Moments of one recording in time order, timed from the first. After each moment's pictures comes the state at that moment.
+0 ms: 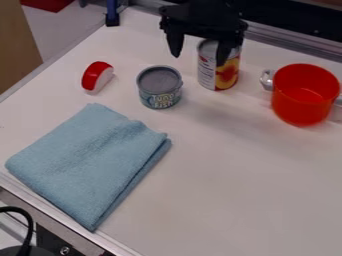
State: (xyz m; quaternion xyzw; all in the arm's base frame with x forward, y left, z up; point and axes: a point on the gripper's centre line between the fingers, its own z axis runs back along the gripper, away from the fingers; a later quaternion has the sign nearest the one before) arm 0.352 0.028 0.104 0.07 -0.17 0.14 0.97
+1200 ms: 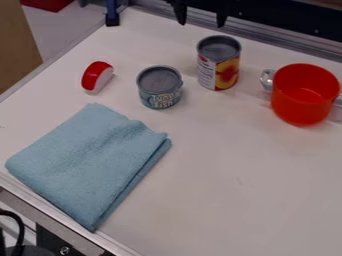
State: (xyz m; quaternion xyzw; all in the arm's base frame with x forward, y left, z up) arm 0.441 0.061 0.093 0.05 -0.22 0.18 0.96
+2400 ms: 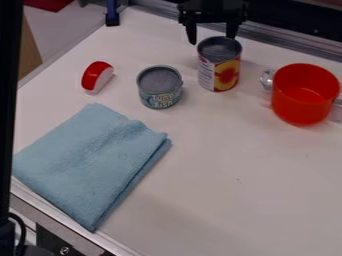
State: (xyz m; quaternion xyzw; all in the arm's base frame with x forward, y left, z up) arm 0.454 0.041 0.058 0.02 -0.14 0.23 0.96
